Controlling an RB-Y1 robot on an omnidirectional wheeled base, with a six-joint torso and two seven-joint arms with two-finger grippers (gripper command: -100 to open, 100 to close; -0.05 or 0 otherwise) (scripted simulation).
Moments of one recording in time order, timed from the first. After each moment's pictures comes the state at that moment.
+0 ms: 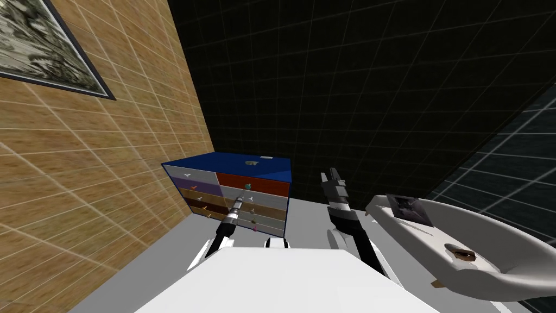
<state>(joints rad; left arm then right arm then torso) 0.28 0.11 0.04 -1.51 -0.13 -0.46 -0.12 0.45 -0.03 0.00 -2.30 0.04 -0.38 -0.10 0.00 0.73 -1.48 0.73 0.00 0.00</state>
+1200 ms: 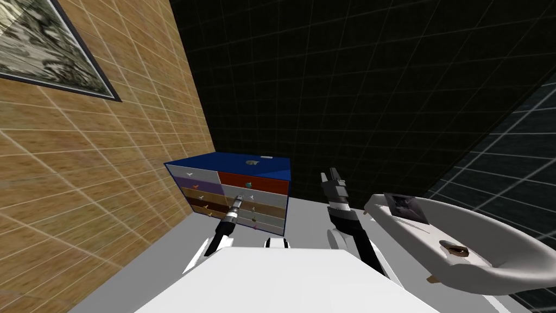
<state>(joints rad) 0.28 0.12 0.04 -1.56 -0.12 -0.41 -0.11 0.45 -0.03 0.00 -2.30 0.04 -0.38 -0.10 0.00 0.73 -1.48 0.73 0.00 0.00</state>
